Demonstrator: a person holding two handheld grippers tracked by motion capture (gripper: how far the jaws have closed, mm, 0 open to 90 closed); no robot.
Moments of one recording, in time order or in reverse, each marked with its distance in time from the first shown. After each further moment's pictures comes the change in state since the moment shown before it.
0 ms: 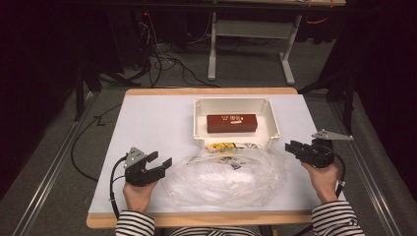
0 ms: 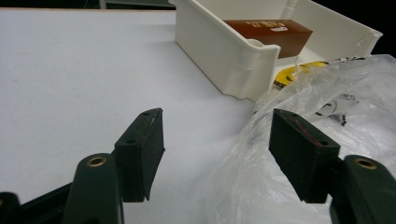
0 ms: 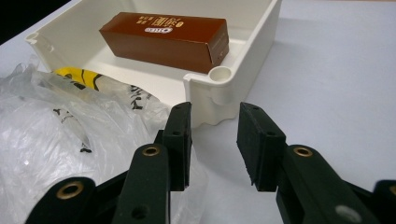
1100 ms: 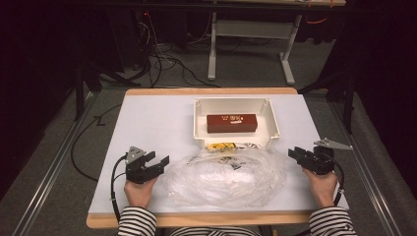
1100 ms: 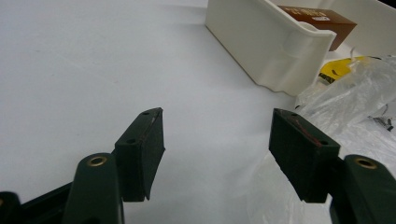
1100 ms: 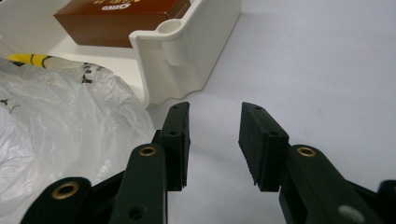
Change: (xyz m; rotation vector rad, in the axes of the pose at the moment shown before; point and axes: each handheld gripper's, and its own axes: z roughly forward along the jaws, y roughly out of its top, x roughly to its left) left arm 0.017 -0.010 0.018 0.028 0.067 -0.065; right arm -0.016 -0.033 0.010 -0.003 -0.076 0.070
